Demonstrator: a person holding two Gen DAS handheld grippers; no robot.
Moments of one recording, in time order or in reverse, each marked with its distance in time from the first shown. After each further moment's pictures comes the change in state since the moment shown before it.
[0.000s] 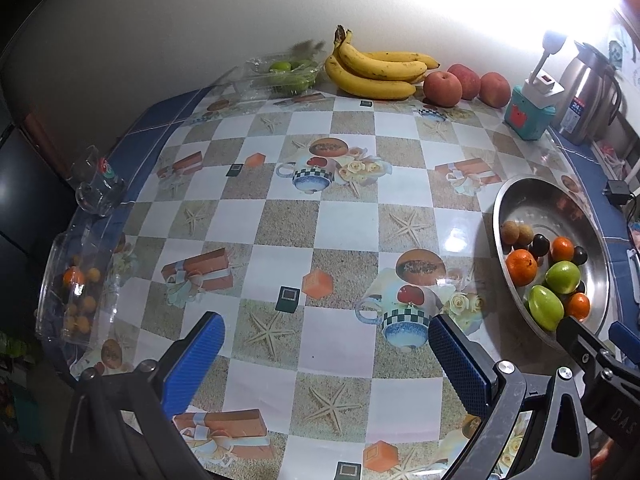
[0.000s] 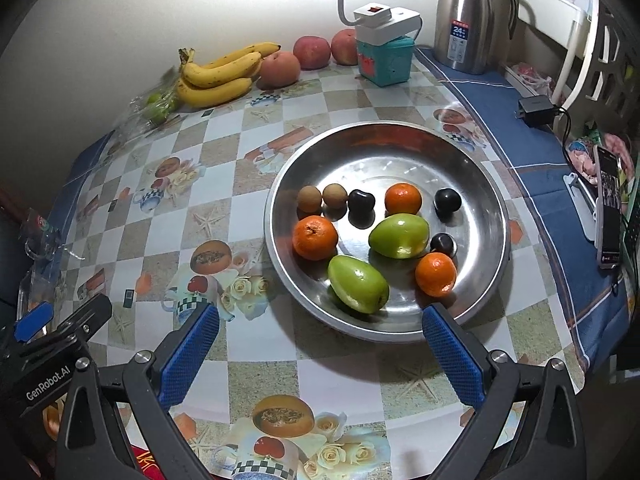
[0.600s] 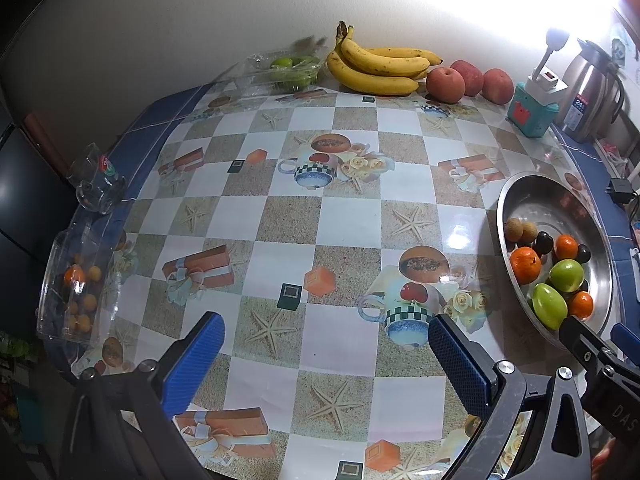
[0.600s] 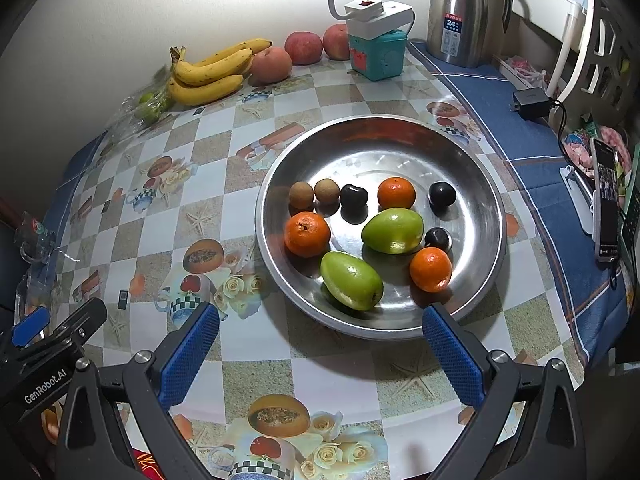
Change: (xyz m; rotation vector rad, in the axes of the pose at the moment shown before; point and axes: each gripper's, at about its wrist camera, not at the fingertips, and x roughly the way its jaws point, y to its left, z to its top) left arm 0.004 0.001 -0.001 0.003 0.011 0.004; right arm 0.004 -0.002 -0.001 0.014 0.015 -0.014
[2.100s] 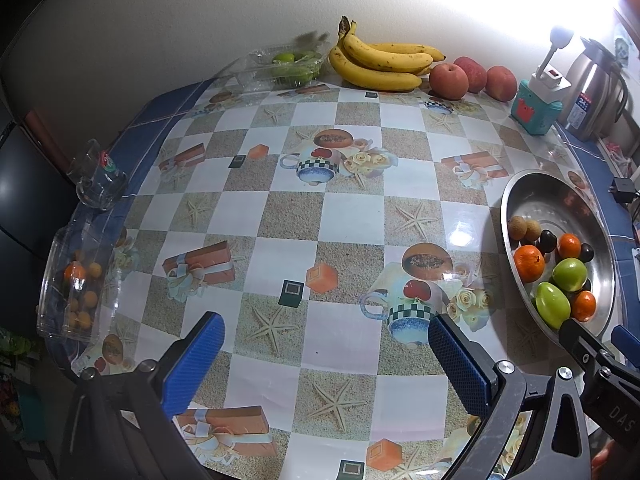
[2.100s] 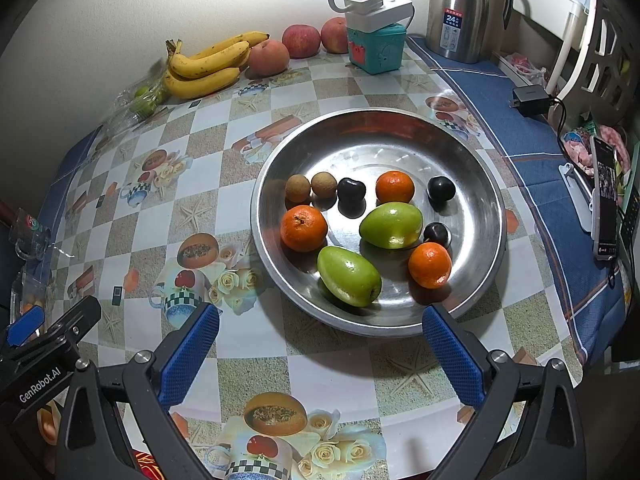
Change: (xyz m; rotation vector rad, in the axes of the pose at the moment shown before) left arm 0.004 0.004 -0.002 -0.002 0.009 -0.001; right arm 0.005 0.000 0.000 -0.004 0.018 -0.014
